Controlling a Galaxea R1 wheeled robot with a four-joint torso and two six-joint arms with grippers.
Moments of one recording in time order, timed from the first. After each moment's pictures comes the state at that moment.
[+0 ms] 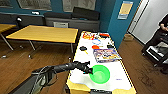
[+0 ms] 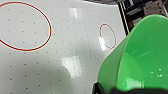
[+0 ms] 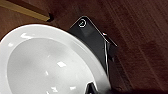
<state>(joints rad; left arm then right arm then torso) 0.25 2.91 -1.99 -0.02 0.64 -0.54 -1.51 2.28 -1.70 0.17 0.38 0.10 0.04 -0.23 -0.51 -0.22</state>
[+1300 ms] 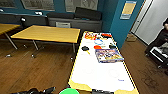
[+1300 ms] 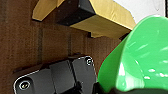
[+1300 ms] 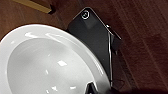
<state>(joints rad) 0.61 2.09 -1.31 0.07 0.51 -0.55 -1.53 2.31 -1.70 0.17 0.36 0.09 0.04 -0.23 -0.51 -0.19</state>
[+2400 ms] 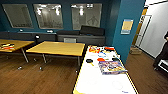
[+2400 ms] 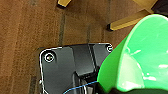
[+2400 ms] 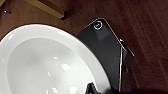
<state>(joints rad) 1.08 2.16 -1.52 0.23 0.29 -0.49 -1.58 2.37 -1.81 0.17 0.34 0.09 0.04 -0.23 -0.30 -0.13</state>
